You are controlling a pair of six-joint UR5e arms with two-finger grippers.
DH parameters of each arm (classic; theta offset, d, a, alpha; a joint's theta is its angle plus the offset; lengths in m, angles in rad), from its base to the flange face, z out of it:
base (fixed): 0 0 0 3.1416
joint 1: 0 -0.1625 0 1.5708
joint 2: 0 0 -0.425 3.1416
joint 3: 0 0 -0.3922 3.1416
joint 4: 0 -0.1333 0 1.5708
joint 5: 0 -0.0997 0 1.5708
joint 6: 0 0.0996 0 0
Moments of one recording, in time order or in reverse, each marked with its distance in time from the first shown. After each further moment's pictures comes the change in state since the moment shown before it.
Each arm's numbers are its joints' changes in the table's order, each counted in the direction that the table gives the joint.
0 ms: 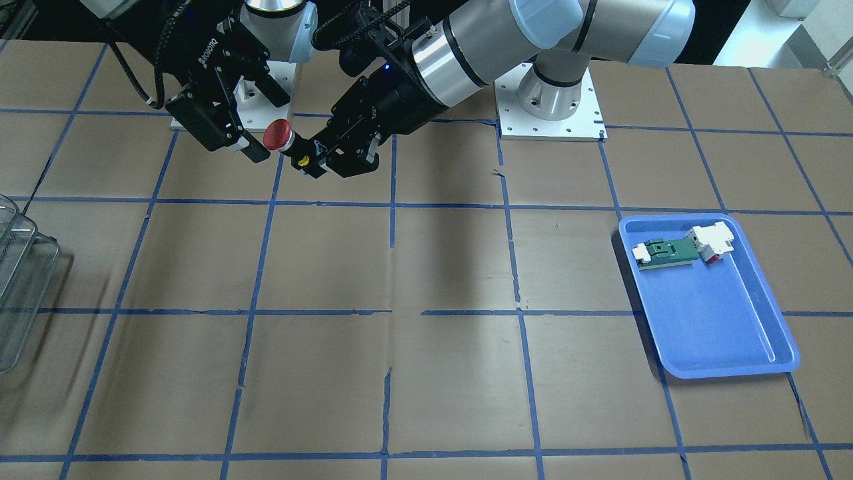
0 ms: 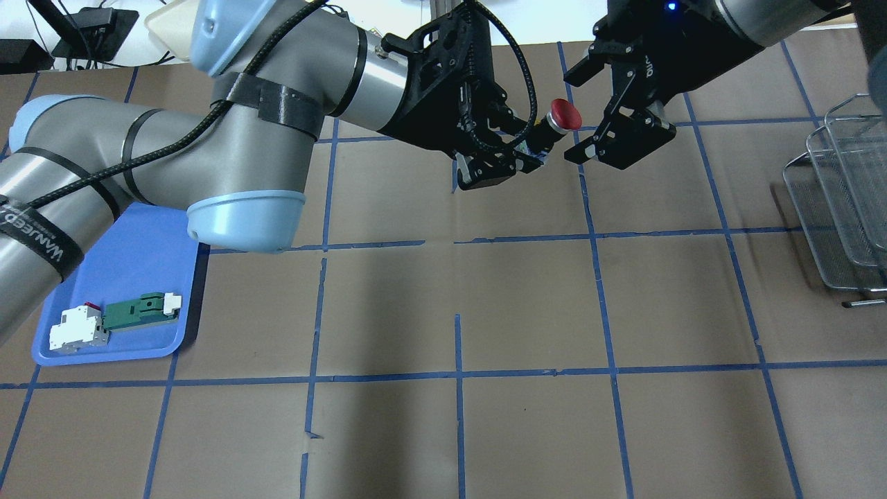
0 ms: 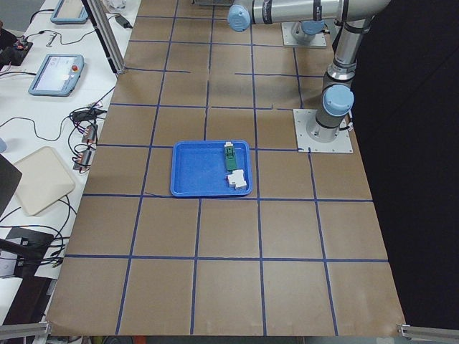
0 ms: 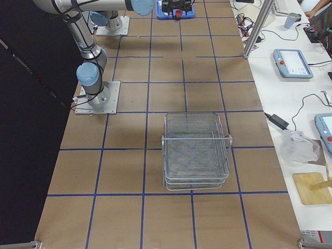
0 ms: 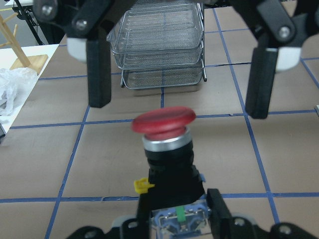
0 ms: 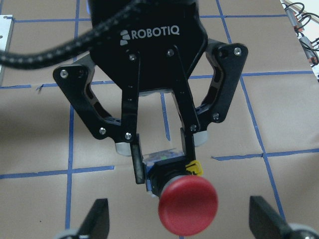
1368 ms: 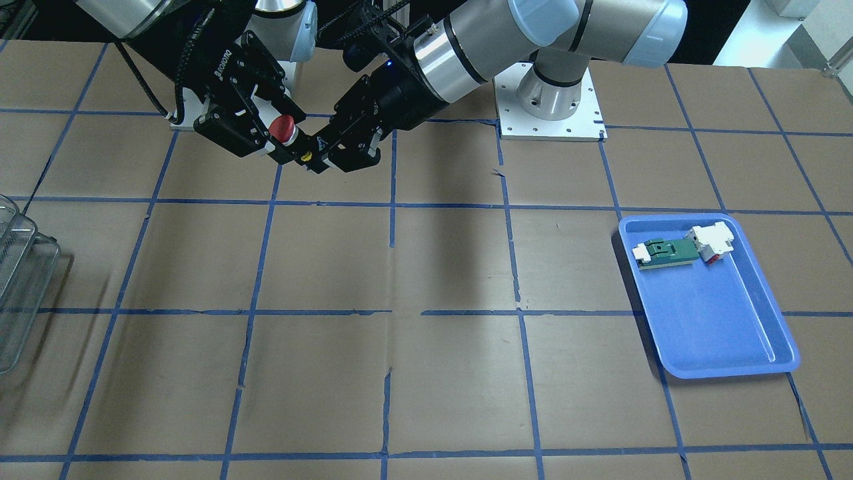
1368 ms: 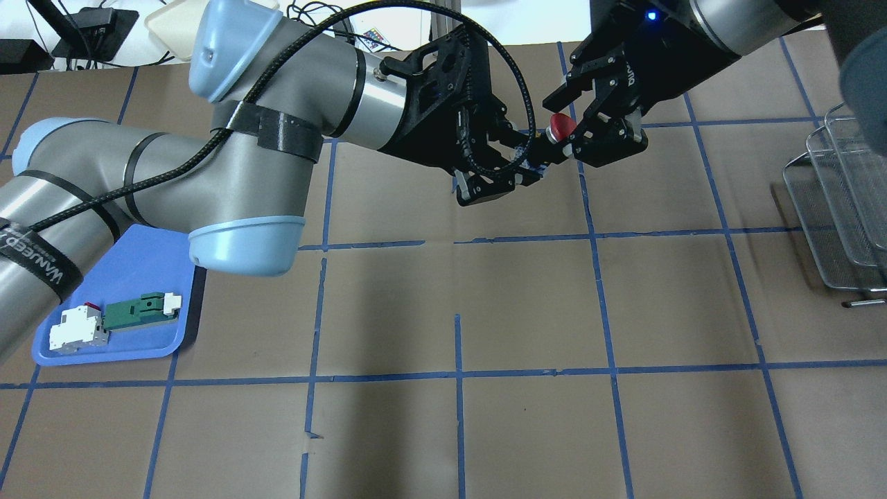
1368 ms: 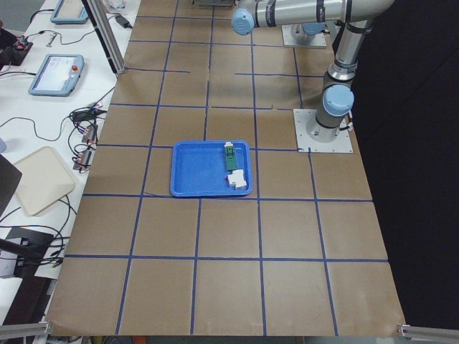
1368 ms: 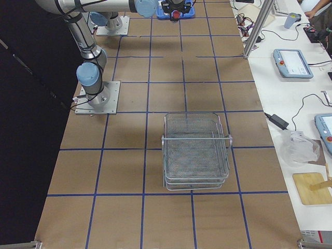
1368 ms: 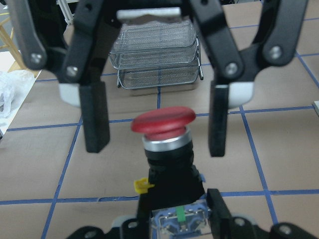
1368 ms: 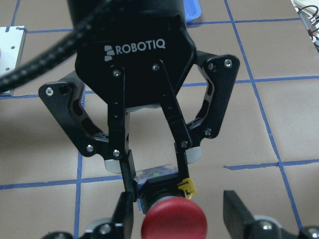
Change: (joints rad) left arm 0.002 -0.025 -0.054 -0.054 0.002 0.002; right arm -0.013 -0.024 0.003 -0.016 -0.025 0.003
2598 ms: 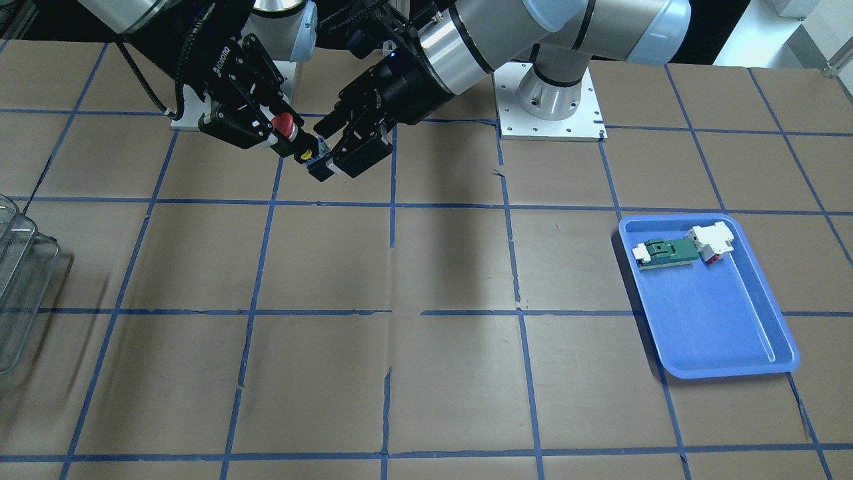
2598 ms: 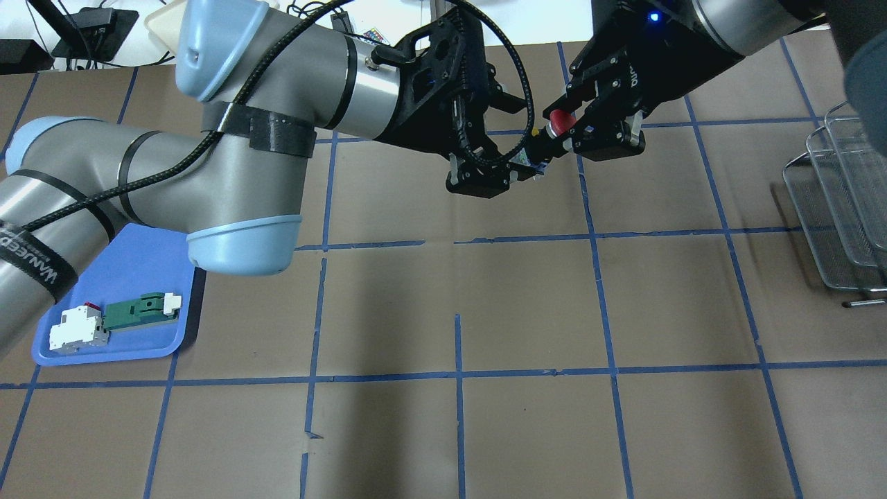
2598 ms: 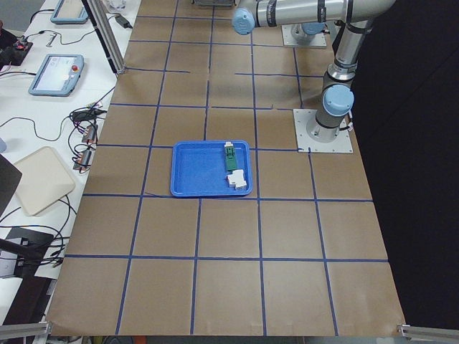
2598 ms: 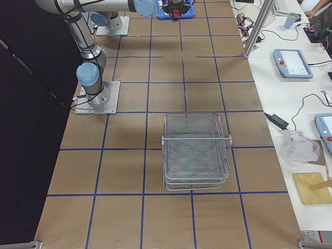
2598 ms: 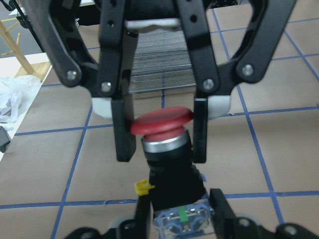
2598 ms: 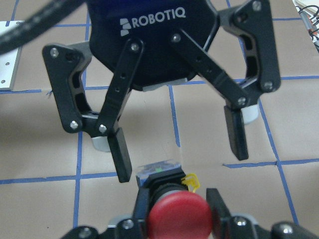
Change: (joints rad) left arm -0.011 -0.006 0.003 -0.098 -0.014 -0.059; right arm 0.000 0.005 0.000 -0.001 0.008 -0.014
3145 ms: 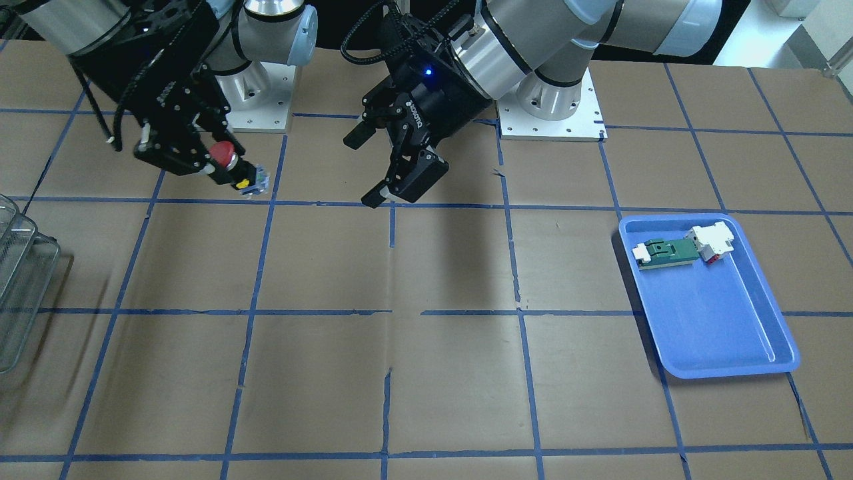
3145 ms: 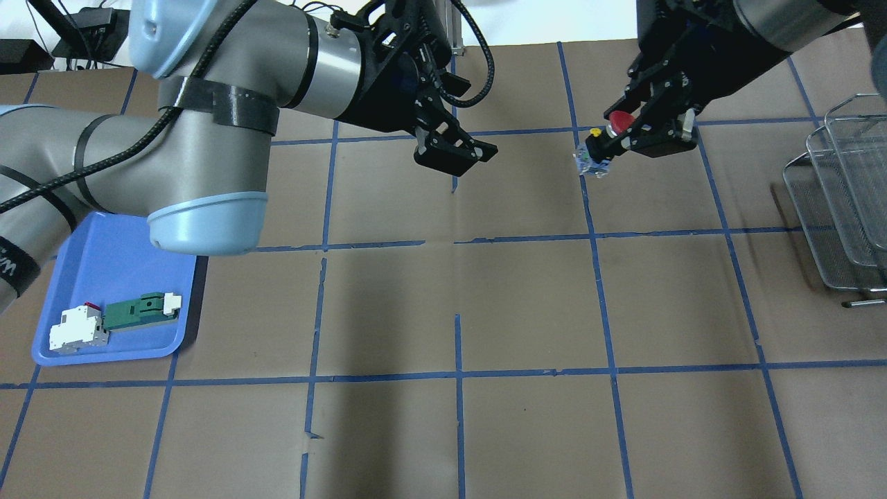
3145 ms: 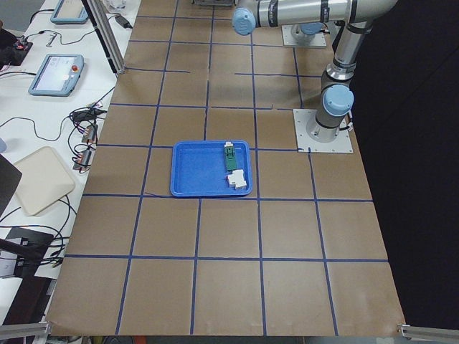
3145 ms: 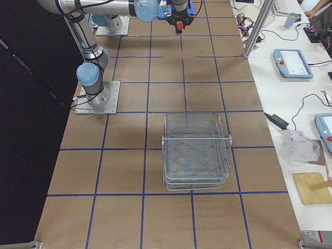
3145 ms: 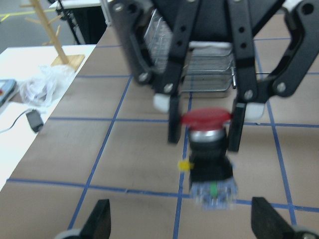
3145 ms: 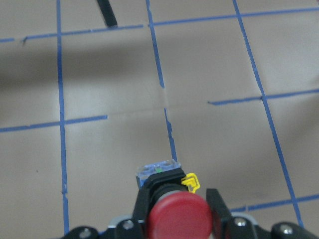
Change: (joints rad) left arm -0.070 -0.014 0.024 0.097 -0.107 -0.188; right arm 0.109 -0.025 -0.001 0.015 0.231 -0.023
